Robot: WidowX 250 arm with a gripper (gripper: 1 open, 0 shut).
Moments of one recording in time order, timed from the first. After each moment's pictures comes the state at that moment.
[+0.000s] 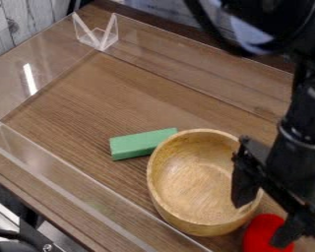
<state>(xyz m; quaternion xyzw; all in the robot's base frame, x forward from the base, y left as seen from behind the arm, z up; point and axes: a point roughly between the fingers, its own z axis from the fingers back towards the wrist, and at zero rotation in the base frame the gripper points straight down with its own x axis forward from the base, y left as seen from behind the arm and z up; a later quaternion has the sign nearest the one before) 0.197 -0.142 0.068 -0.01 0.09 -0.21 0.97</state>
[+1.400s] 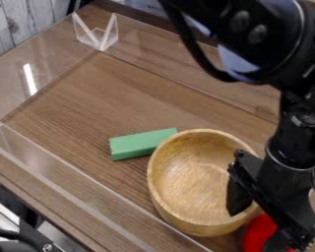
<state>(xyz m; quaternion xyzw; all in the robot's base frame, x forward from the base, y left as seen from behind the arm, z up) 0.207 -0.143 0.047 -0.01 0.03 -0.24 0.97</state>
